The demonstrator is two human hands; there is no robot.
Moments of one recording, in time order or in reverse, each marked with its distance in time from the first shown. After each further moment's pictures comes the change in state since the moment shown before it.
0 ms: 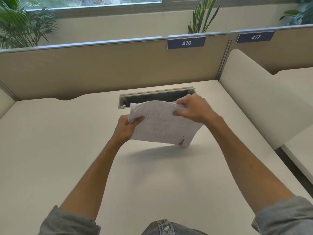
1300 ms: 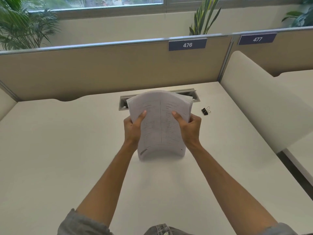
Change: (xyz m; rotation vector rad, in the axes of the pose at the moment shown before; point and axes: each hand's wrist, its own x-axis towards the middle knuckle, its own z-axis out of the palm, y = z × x) left_hand 0.000 0.015 0.036 -0.393 0.240 0.011; right_hand -0.027 -0.022 0.077 1.015 0.592 0.320
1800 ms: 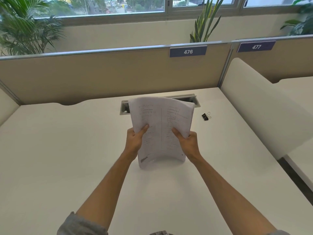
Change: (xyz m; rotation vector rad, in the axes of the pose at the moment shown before) left_hand 0.001 -0.028 -0.011 0.000 -0.096 -0.162; right_hand -0.006 0.043 -0.013 -0.020 -0.151 0.218
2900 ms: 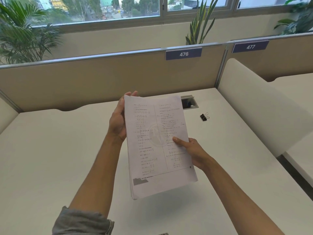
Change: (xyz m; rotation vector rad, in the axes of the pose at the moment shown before) left_hand 0.029 0.083 -0.017 -0.529 -0.168 -0.014; right_hand -0.012 -0.007 -0.029 0.205 -0.340 0.387
